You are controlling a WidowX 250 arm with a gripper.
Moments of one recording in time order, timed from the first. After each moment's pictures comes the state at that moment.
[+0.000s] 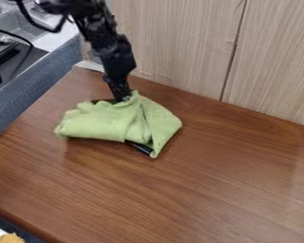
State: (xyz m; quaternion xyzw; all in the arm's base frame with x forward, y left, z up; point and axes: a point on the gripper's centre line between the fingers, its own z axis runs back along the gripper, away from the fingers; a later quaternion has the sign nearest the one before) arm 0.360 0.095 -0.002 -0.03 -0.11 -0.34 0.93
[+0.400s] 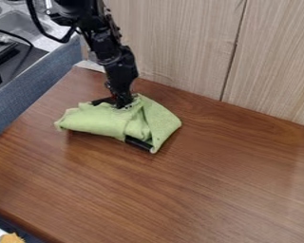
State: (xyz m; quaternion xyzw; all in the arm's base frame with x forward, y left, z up) arm 0.361 0.098 -0.017 -0.02 -0.10 -0.34 0.93
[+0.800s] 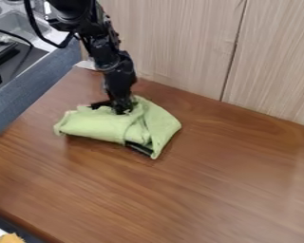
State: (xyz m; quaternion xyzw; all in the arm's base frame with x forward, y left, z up) arm 0.350 0.096 -0.024 -0.02 -0.08 -0.34 0.94
